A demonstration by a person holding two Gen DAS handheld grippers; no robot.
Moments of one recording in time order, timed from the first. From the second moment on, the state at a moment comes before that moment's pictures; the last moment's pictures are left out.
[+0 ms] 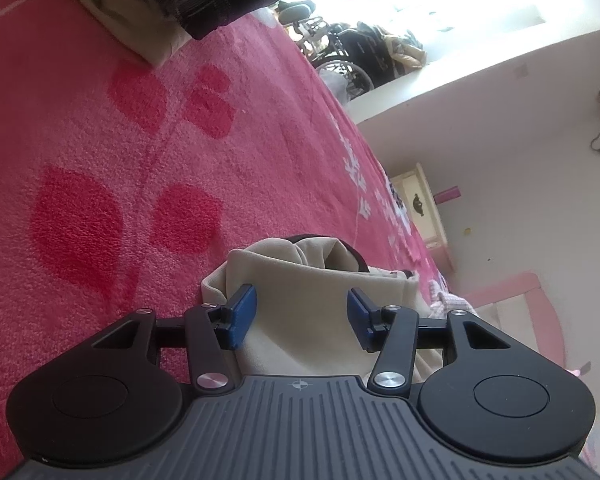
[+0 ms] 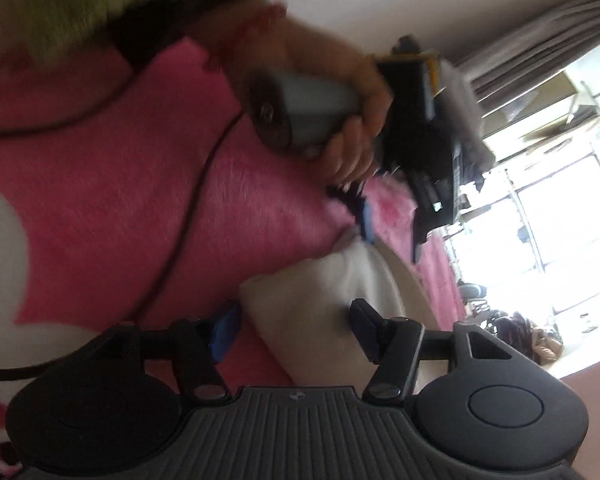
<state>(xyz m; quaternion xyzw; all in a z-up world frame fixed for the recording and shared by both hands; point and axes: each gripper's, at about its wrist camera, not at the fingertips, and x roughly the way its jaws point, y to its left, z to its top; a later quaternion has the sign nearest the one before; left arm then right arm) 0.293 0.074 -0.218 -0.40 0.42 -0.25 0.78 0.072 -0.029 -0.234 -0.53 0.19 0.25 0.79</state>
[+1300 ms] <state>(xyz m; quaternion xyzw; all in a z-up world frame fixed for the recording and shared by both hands) 0.299 0.109 -0.216 -0.45 0.38 -0.20 0.78 0.188 -0.142 -0.096 -0.09 0.25 0.09 0.96</state>
